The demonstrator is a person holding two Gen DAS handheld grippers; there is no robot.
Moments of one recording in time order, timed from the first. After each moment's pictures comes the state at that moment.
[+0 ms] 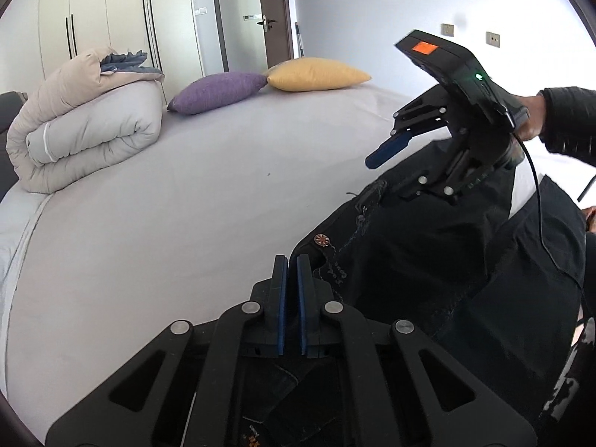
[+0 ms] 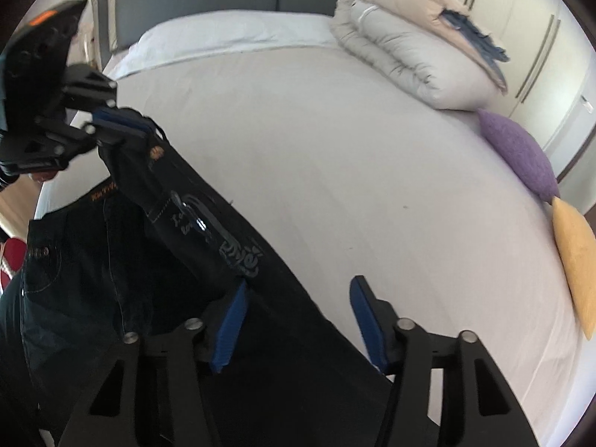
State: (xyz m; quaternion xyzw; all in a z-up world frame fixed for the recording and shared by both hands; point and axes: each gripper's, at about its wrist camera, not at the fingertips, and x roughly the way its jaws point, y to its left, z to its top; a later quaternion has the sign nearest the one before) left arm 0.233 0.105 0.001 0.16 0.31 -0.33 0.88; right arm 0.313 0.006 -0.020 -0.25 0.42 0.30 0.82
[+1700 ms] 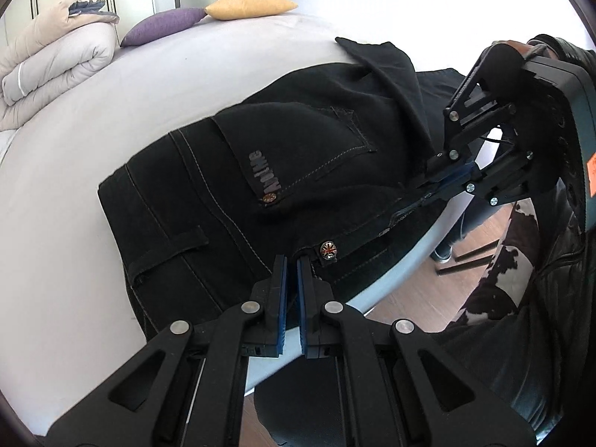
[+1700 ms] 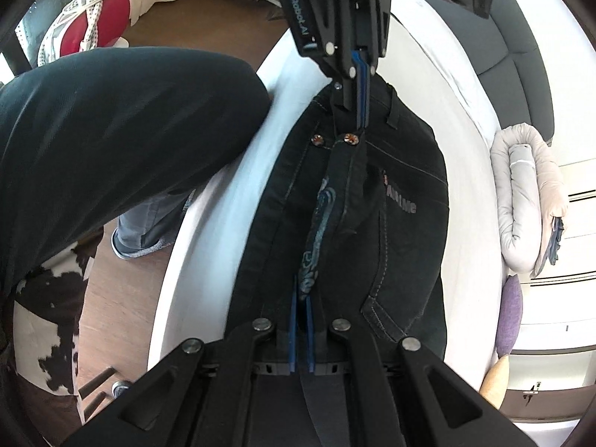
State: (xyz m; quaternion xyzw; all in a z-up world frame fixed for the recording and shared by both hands) left arm -0.033 0.173 -0.094 0.17 0.42 -0.39 0.80; right arm -0.030 0.159 -0.102 -0.59 0.30 0.37 0.65
